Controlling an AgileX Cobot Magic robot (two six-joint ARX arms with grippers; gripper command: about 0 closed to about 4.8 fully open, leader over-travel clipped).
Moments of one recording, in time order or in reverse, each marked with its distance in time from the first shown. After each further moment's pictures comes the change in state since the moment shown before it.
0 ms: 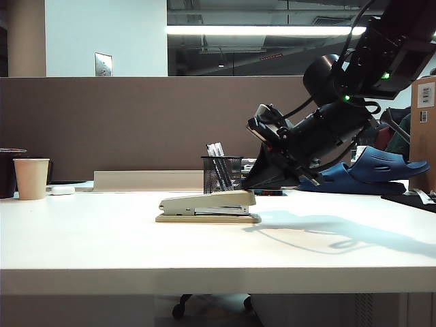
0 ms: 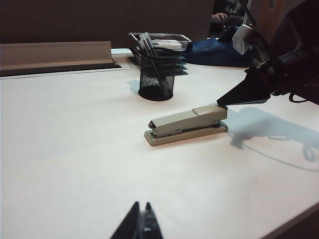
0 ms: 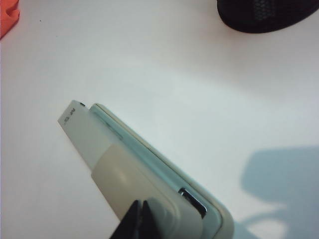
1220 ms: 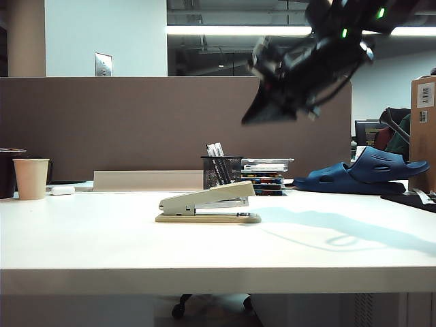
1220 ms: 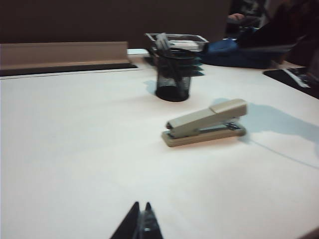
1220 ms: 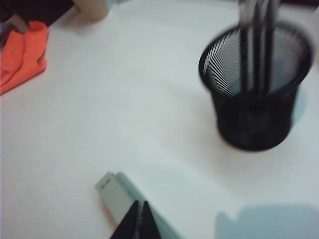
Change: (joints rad) left arm 0.000 0.000 0.000 0.000 -0.079 0.000; right arm -0.003 -0.126 0.169 -0.117 0.043 -0.092
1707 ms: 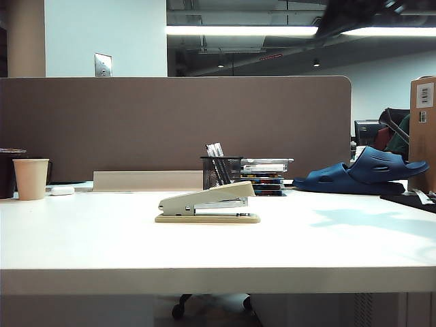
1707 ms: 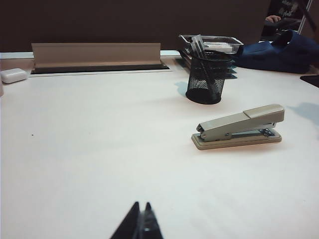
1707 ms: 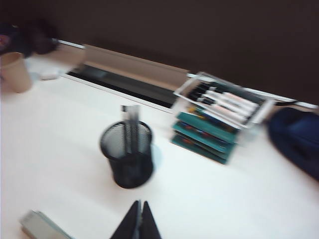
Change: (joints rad) left arm 0.000 0.000 0.000 0.000 -0.107 0.000; right arm -0.167 -0.351 0.000 -0.146 0.180 -0.156
